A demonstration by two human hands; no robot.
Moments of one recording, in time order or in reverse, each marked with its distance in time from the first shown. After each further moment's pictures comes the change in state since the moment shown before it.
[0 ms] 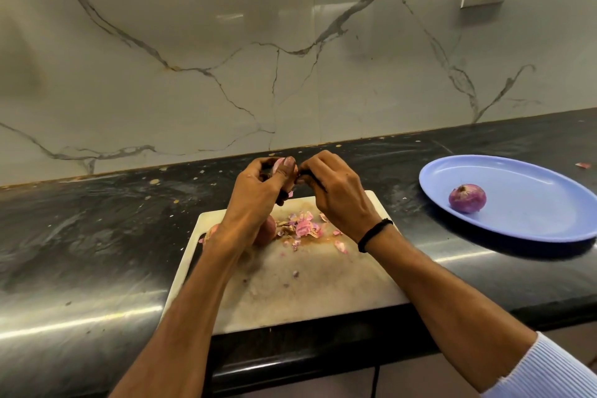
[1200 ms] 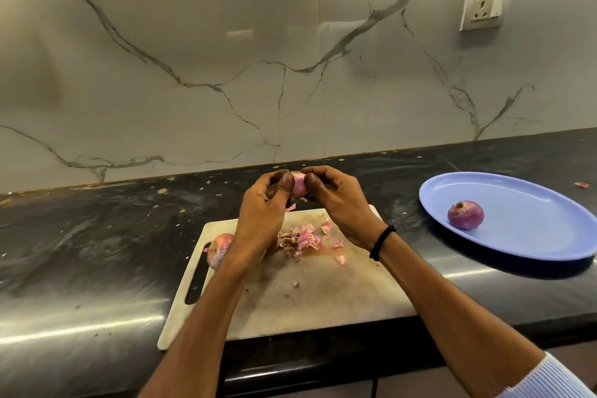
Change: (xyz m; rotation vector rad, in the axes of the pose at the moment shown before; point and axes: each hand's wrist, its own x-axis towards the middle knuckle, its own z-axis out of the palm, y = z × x) left_hand -0.004 -0.008 0.008 0.010 0.106 0.100; right_hand 0.009 -0.009 -0.015 0.958 -0.128 0.698
